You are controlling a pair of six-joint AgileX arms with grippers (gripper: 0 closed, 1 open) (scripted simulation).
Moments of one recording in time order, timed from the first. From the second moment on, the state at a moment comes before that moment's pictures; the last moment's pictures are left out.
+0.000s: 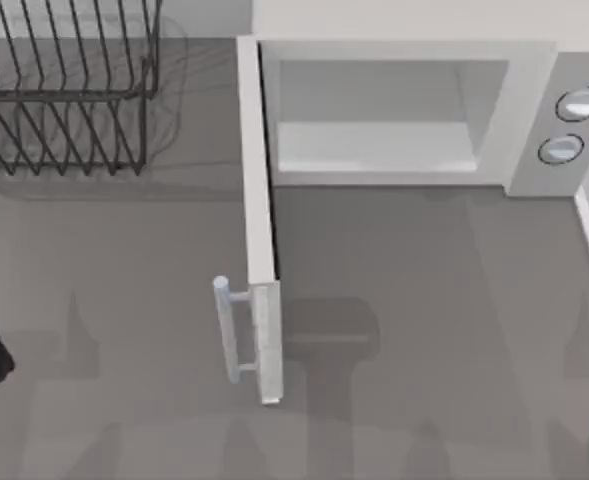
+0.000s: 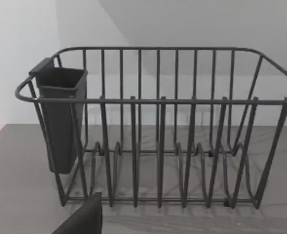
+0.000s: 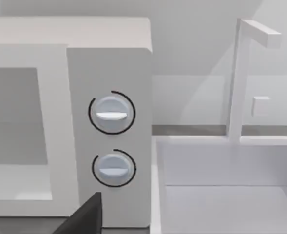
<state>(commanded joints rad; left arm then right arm) 0.00 0.00 0.00 0.00 0.00 0.00 0.00 0.00 0.00 0.00 0.00 0.00</state>
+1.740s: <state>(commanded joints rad) 0.00 0.00 0.00 0.00 0.00 0.00 0.18 1.31 0.73 -0.99 0.00 -0.48</state>
